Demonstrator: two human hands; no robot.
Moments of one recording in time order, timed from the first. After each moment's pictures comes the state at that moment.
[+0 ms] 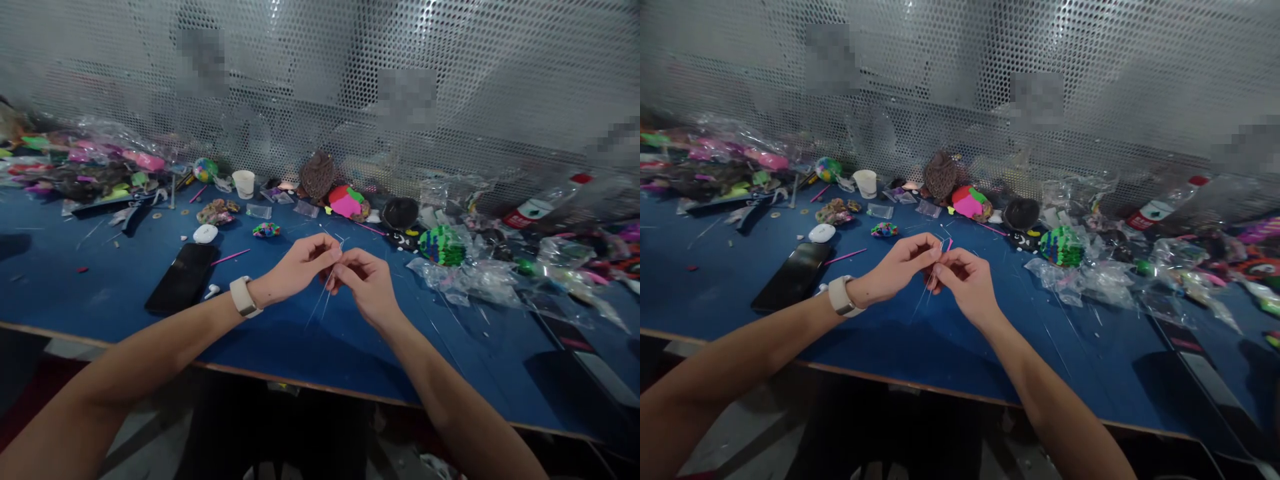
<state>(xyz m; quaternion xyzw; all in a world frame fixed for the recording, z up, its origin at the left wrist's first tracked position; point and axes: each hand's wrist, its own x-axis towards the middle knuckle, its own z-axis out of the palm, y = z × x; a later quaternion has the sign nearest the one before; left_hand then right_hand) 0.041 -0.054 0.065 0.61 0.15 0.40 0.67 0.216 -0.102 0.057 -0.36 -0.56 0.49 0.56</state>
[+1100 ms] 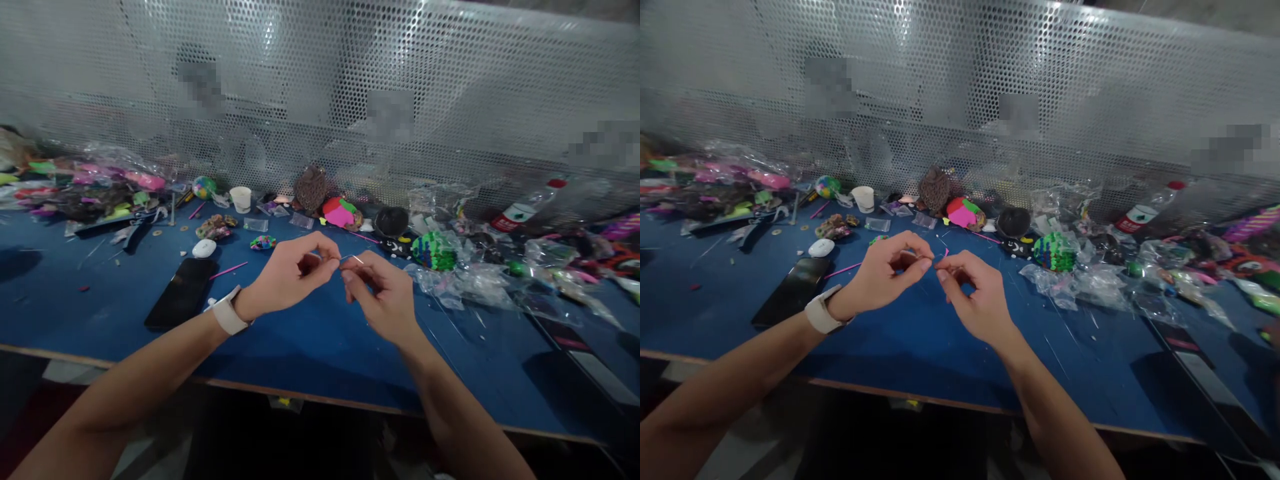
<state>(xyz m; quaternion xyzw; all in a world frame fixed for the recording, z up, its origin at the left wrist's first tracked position) 0.024 -0.060 0.094 0.79 0.13 0.52 0.31 0.227 -0.125 0.090 -0.40 -0.71 0.20 0.55</state>
